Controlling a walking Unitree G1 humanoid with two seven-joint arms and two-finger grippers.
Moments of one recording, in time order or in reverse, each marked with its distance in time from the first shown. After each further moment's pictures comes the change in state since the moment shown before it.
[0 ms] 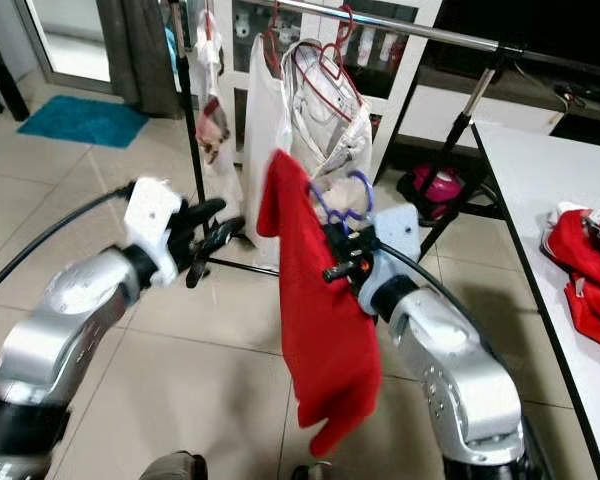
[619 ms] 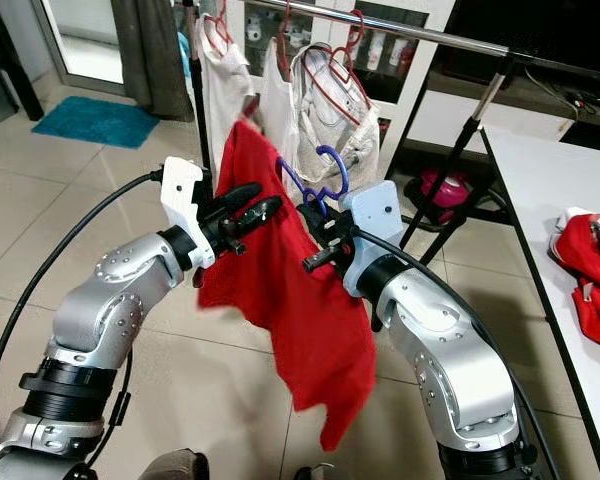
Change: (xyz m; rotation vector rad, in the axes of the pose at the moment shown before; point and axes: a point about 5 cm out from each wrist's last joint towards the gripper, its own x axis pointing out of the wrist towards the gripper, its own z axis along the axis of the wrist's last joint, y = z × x) left arm 0.029 -0.011 0.000 -0.222 -0.058 -0.058; right arm 0.007 0.012 0.022 -0.106 -0.066 0.060
